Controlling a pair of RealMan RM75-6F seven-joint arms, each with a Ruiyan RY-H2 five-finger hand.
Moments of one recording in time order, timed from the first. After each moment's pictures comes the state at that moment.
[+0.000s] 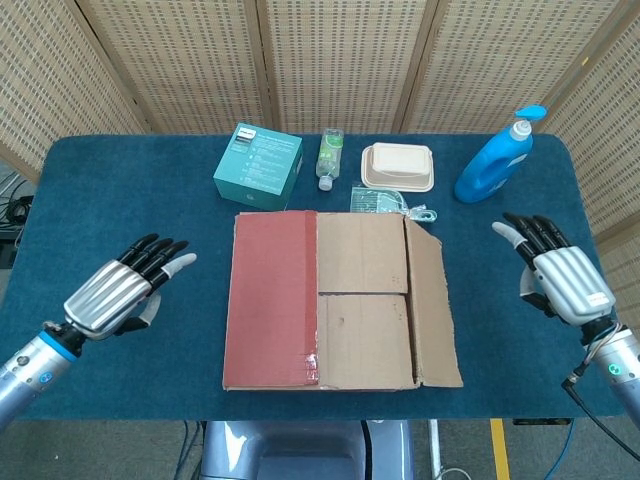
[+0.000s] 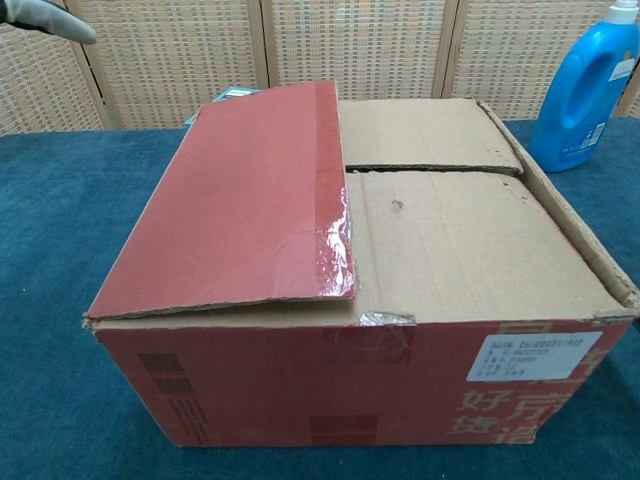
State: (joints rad) left arm -0.55 -0.78 -0.11 -1.93 1.67 0.98 -0.04; right arm 0.46 -0.81 0.08 -1.72 -1.52 1.21 0.27
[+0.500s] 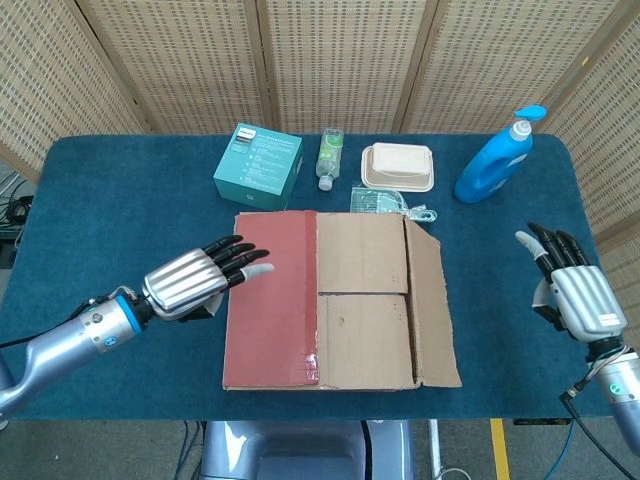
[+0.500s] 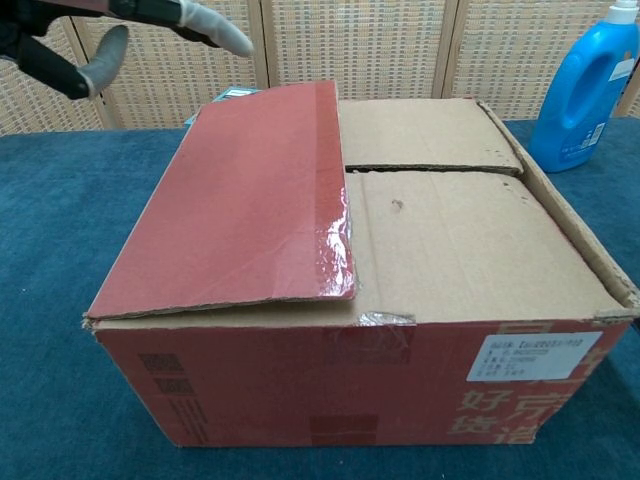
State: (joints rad) left arm -0.87 -0.84 -0.16 -1.87 1.76 0.73 -0.27; right arm 0.36 -0.89 0.09 -1.73 -1.44 1.29 0.18
